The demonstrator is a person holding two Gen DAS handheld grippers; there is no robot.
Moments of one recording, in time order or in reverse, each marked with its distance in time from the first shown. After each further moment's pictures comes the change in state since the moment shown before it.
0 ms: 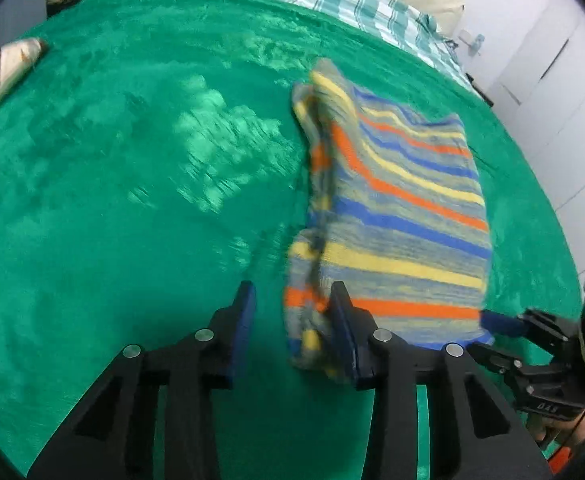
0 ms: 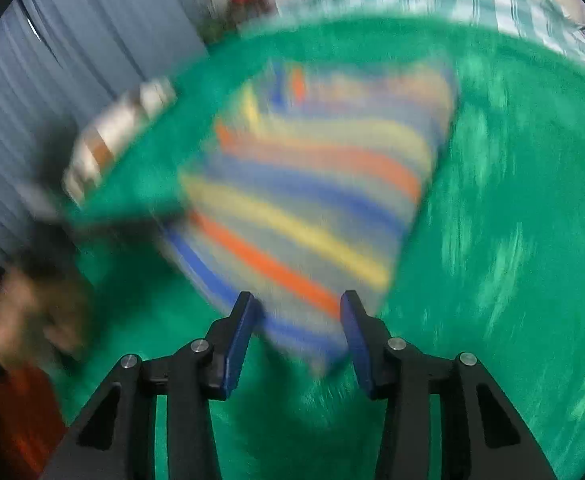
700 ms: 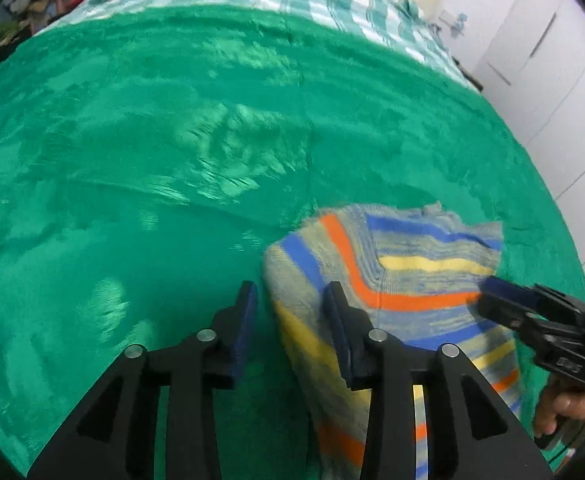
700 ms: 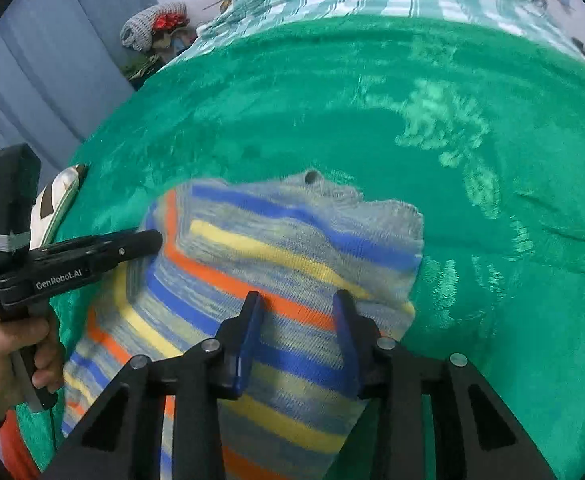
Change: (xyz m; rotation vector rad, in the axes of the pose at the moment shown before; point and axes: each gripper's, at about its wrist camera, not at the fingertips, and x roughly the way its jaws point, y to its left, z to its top) left arm 0.083 -0.008 0.153 0.102 0.013 -0.048; right arm 0.043 -0.076 0.146 0.220 -0.103 -0.102
